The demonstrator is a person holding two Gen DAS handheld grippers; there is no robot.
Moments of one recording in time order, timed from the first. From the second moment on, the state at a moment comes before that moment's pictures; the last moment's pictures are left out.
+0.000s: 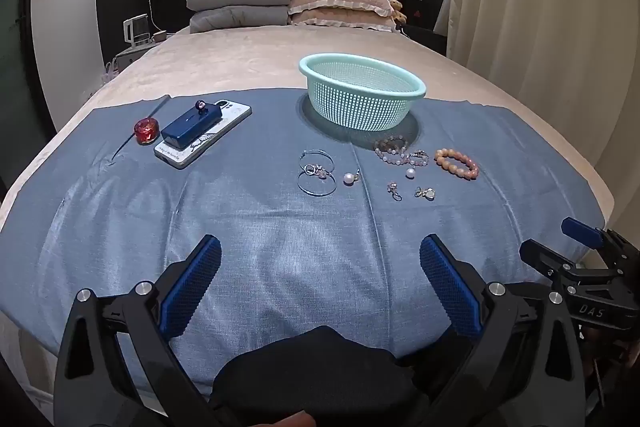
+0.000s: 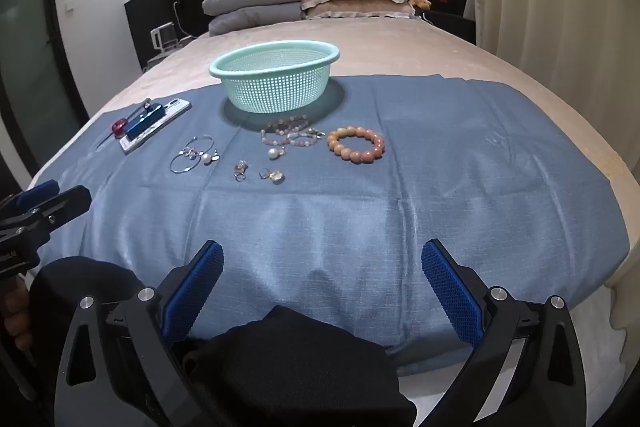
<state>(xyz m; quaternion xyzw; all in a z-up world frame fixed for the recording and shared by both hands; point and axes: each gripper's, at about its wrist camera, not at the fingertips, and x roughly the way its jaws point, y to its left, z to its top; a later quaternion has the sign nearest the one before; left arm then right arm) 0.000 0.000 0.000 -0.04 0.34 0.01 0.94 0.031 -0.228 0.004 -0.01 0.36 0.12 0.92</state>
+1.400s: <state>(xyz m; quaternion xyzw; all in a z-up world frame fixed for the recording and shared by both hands) 0.003 -0.001 -0.003 -0.04 0.35 0.00 0.94 0.034 -0.225 -0.003 -0.01 0.38 0.12 0.92</state>
